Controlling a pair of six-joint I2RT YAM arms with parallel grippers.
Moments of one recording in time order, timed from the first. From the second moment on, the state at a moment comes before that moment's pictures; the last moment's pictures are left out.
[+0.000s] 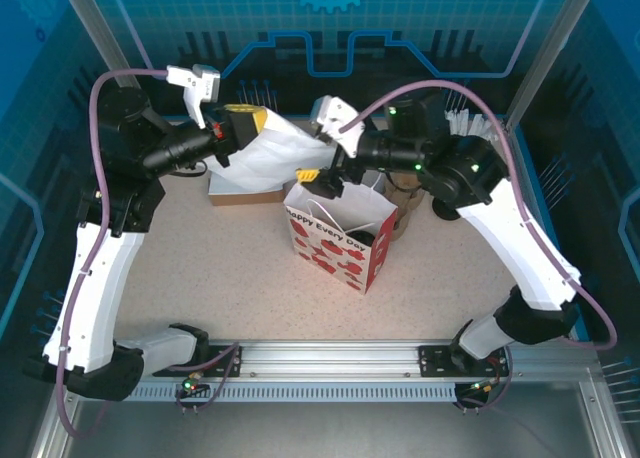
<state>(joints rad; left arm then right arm) -0.23 1.19 1.69 -0.55 0.68 -0.30 0.80 1.54 2.09 -0.92 -0.27 -0.43</state>
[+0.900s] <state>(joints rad) -0.25 1.09 1.69 -0.56 0.67 -0.32 0.81 1.60 2.22 -1.07 -0.07 -0.44</state>
